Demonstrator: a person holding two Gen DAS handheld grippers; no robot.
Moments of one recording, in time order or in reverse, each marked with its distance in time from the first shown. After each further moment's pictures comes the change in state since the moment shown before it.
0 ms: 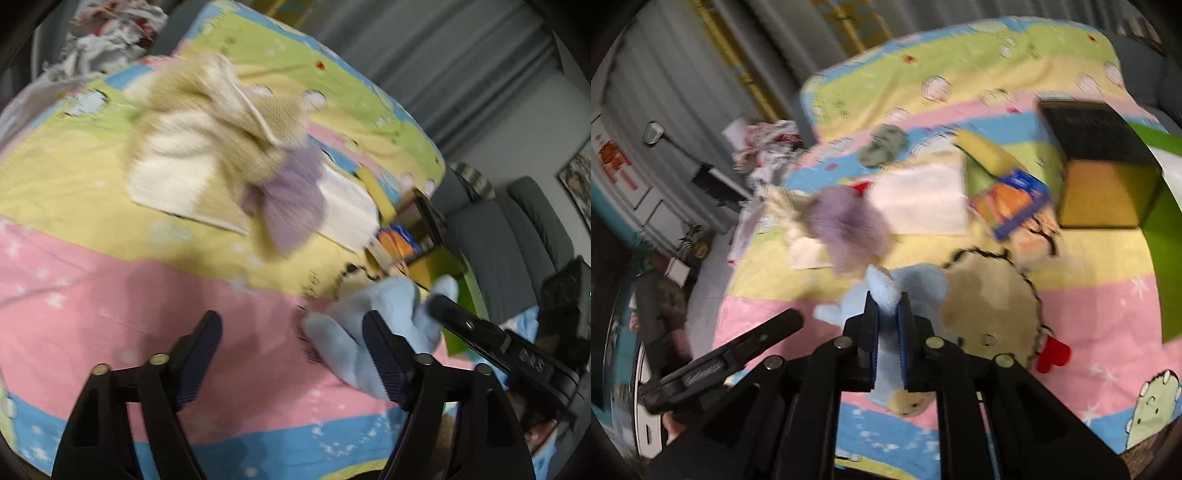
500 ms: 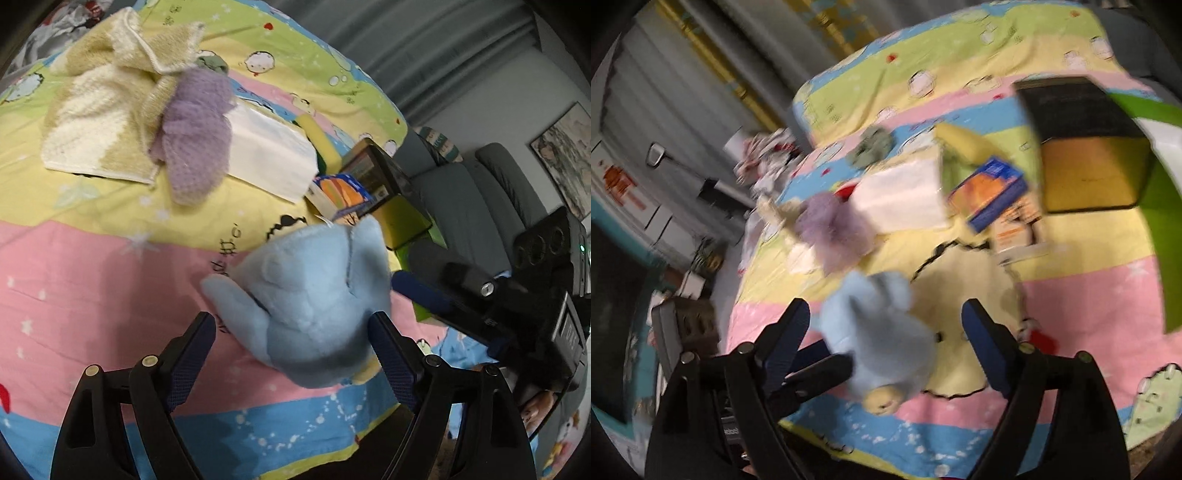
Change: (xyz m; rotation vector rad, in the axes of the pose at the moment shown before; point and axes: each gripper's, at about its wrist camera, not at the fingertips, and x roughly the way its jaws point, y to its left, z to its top) left arm 0.029 -0.036 -0.020 0.071 0.106 -0.124; right arm 0.002 -0.021 -0.002 0.026 0.051 0.126
